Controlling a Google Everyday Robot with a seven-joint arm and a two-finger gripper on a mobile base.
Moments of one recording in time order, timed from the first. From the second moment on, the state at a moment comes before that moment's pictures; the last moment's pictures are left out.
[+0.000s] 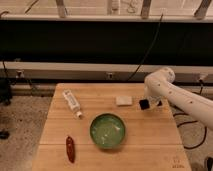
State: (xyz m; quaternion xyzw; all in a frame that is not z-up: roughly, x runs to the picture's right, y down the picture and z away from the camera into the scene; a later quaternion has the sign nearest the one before) arm 0.266 0.087 0.857 -0.25 -0.02 -0.20 0.95
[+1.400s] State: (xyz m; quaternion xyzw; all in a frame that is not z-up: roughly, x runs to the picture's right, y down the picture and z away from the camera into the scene) arm 0.178 0.051 0.899 -0.22 -0.07 -0.27 0.93
